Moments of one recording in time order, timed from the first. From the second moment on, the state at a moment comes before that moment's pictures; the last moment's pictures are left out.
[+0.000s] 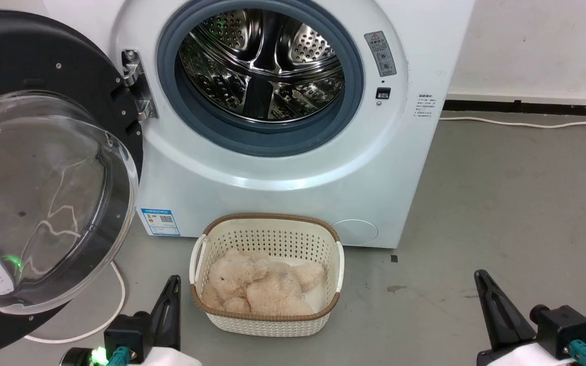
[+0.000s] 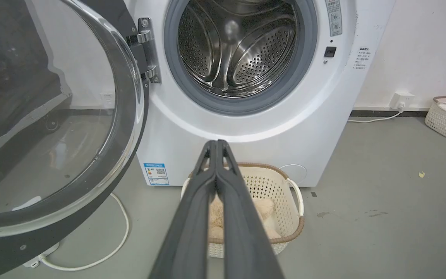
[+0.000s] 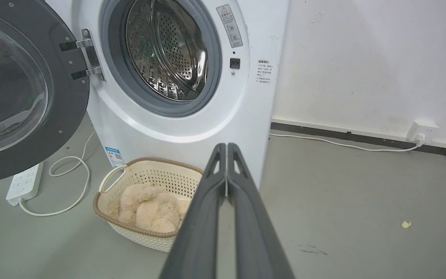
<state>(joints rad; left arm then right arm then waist) 0.07 0.13 -0.13 0.02 -0.14 0.07 -0.11 0.09 -0.05 -0.02 -0.01 0.05 0.13 -0.10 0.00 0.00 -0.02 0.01</state>
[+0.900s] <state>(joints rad) 0.04 0.10 -0.08 0.02 -0.08 0.04 -0.06 0.05 -0.05 -0.01 -0.01 0.03 0.13 -0.06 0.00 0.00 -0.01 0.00</state>
